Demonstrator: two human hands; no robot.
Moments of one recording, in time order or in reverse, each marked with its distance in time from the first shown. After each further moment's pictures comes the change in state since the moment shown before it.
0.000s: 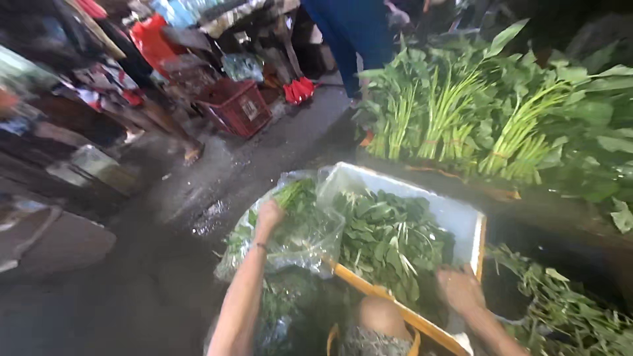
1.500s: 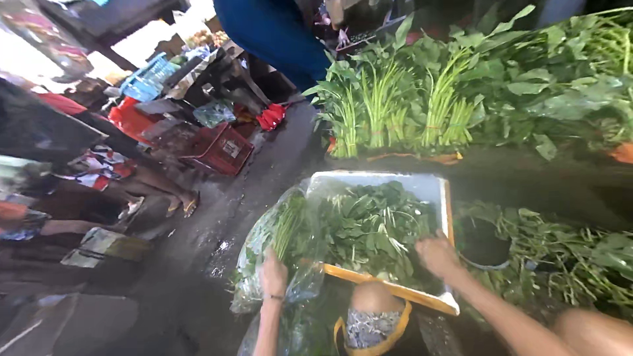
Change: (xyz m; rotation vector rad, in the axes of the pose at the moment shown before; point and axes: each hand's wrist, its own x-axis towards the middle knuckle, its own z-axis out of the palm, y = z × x) left_hand -0.142 0.015 0.045 0.113 0.296 0.132; right_hand -0.013 0.007 -0.014 0.146 -0.057 -0.083
